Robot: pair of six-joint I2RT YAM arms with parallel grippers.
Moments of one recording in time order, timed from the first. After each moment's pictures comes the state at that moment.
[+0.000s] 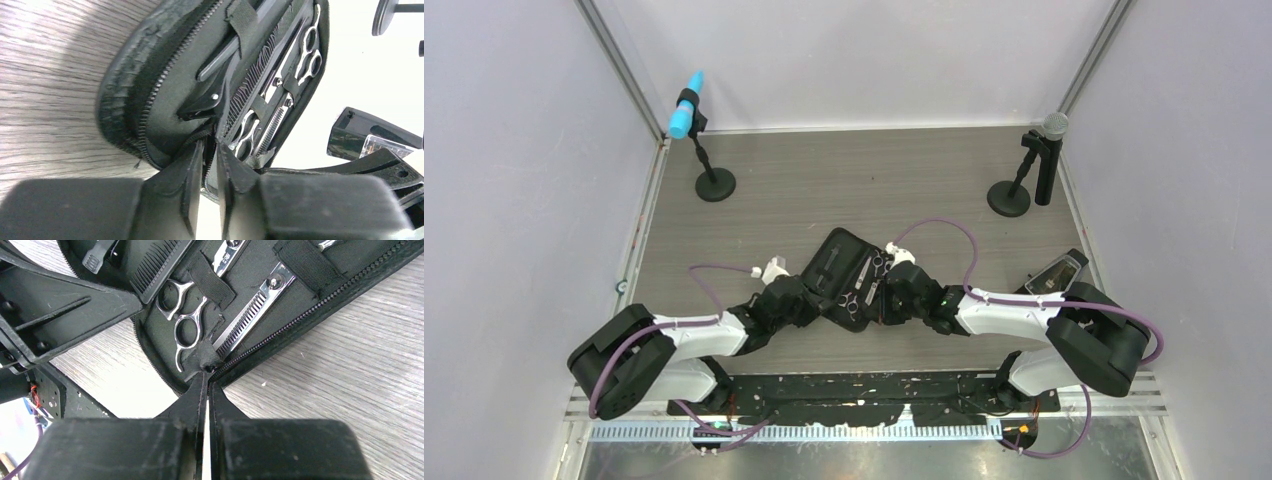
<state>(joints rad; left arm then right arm) -0.79 1.26 0.27 0.33 -0.14 -1.31 0.92 1.38 0.53 0.08 -0.01 0.79</state>
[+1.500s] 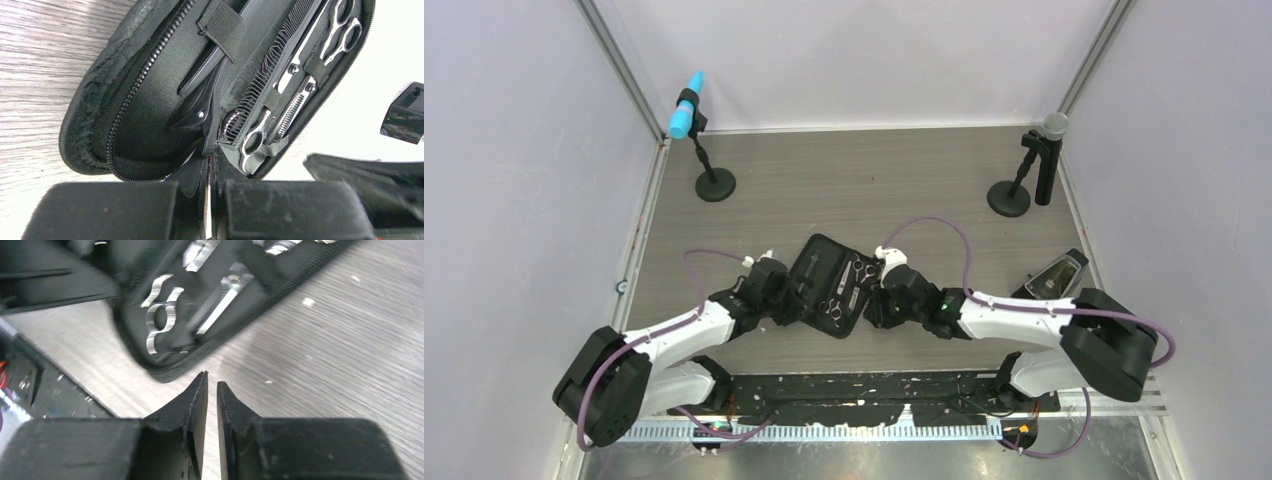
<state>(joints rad) -0.63 1.12 0.38 -0.12 0.06 -1.08 0.96 1.36 0.55 0.03 0.04 0.68</state>
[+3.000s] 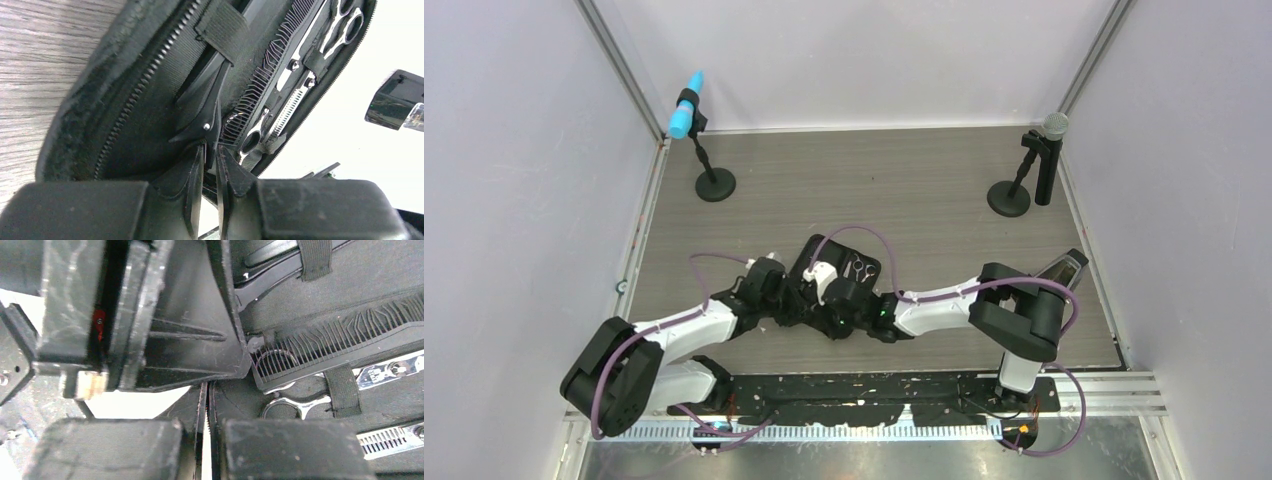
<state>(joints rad) -0.59 1.19 0.36 -0.04 0.18 -1.07 1.18 1.76 0.84 0.22 0.08 0.36</state>
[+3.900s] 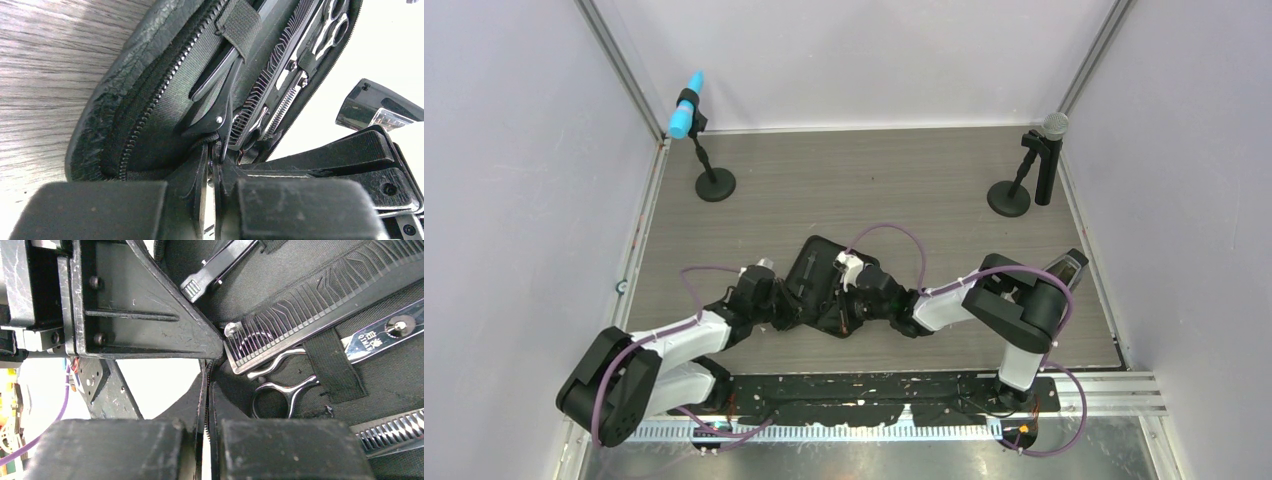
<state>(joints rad) -0.53 1.14 0.25 0.10 0.23 -1.16 1.01 1.77 0.63 0.61 -0.25 0.67</state>
